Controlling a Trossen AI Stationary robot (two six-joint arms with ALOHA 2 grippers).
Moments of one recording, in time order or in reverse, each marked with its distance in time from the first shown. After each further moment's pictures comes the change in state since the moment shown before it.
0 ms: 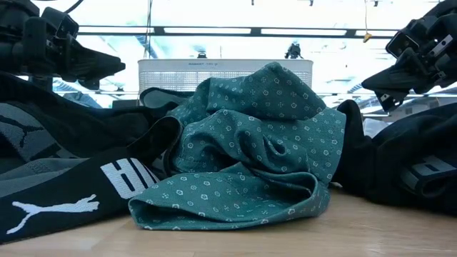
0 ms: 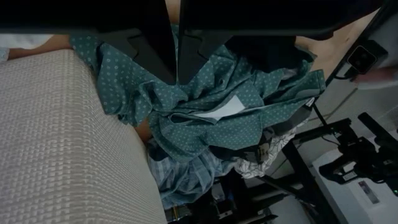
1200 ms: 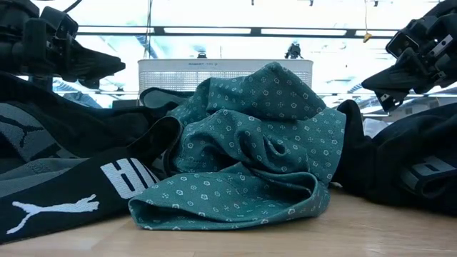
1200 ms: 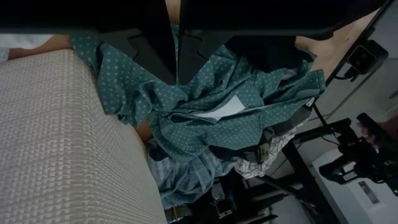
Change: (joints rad) left arm 0.000 0.000 0.000 0.001 -0.001 0.026; right arm 0.000 0.000 0.000 0.000 0.000 0.000
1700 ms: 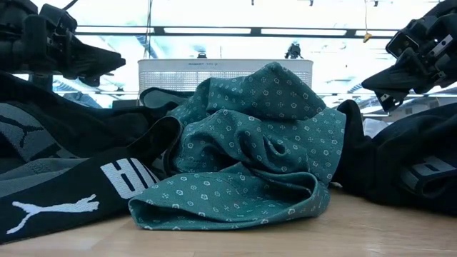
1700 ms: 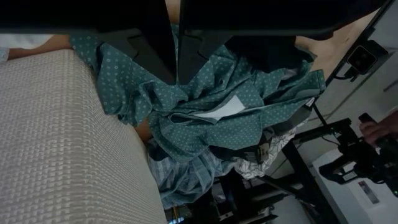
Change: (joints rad) left arm 0.000 0.000 0.000 0.038 -0.003 -0.001; right arm 0.000 0.000 0.000 0.000 0.000 0.000
